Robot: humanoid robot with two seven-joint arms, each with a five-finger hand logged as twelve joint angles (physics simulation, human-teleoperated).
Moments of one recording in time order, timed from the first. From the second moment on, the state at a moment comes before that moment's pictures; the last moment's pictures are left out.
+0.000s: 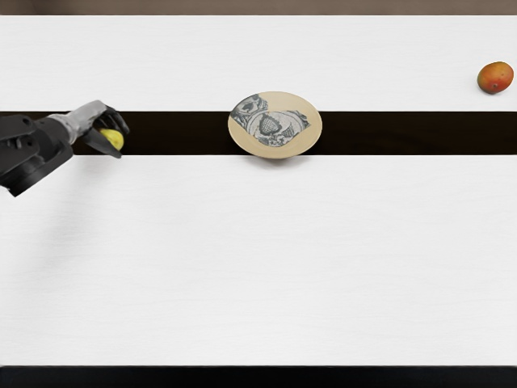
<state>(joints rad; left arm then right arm) -1.29 0.44 0.43 -0.78 0.40 0.16 0.03 -0.12 0.00 0.01 0.26 -0.04 0.15 -0.14</state>
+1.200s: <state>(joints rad) -1.39 0.06 0.20 -0.65 0.32 0.06 0.02 -0.12 0.00 0.01 0.26 -0.04 0.15 -0.14</state>
